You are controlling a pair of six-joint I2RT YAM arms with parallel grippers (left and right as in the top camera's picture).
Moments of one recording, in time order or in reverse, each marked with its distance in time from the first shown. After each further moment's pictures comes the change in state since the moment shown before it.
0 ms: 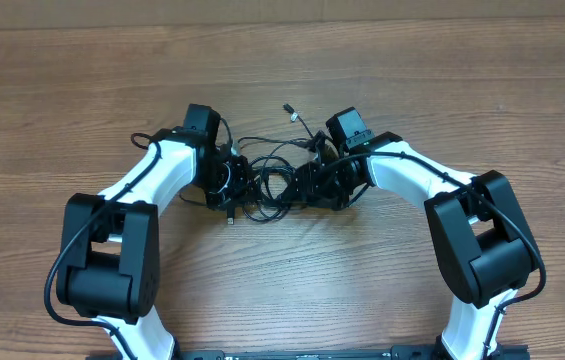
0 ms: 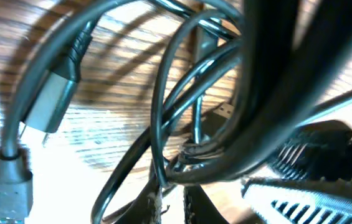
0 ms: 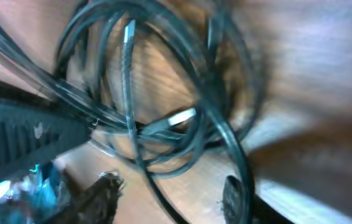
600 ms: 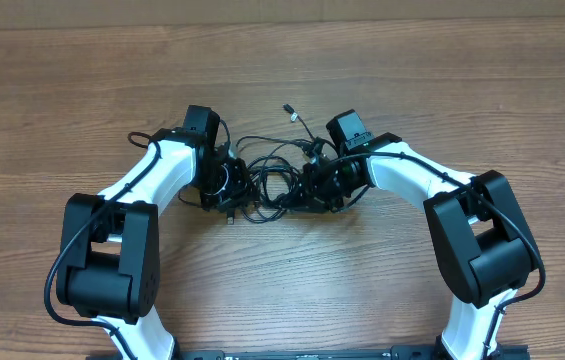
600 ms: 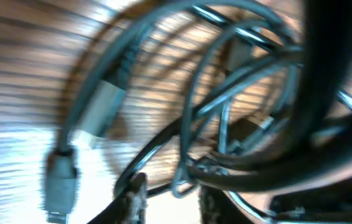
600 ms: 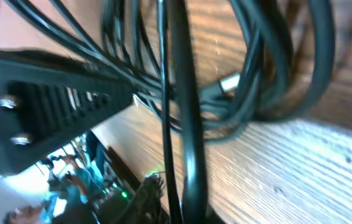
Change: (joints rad) left arm 0.002 0.000 0.000 -0.024 -0.108 0.033; right arm 0.000 0.002 -0.004 -0.002 -0.143 0.094
